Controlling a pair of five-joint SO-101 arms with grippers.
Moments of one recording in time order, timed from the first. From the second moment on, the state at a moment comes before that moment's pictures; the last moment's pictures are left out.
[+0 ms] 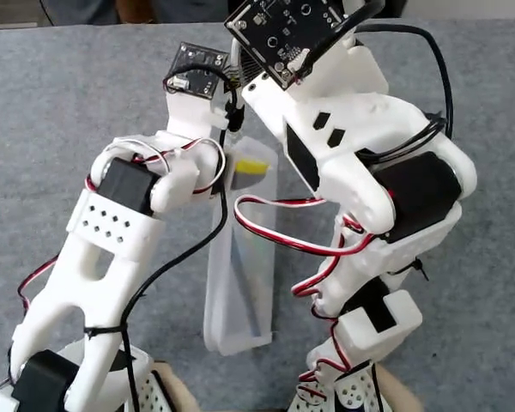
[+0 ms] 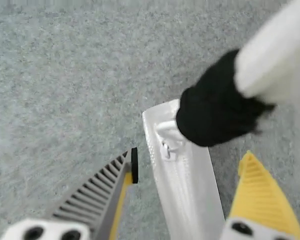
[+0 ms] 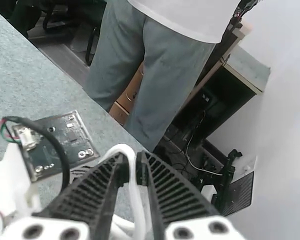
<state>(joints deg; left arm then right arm) 19.7 -25.3 11.2 67.7 4.9 -23.6 8.1 -82.2 98.9 27.8</state>
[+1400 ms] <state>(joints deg) 20.7 -25.3 13.0 63.3 5.1 -19.4 6.9 -82.2 99.0 27.8</state>
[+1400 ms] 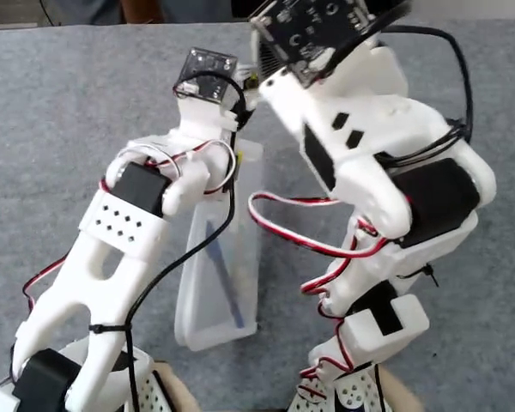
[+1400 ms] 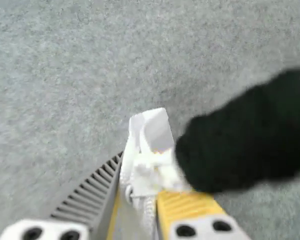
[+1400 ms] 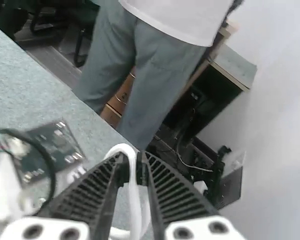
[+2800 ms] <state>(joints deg) 28.1 -24.5 -19.0 92.4 -3.9 15.1 47.3 -82.4 93.9 21.8</state>
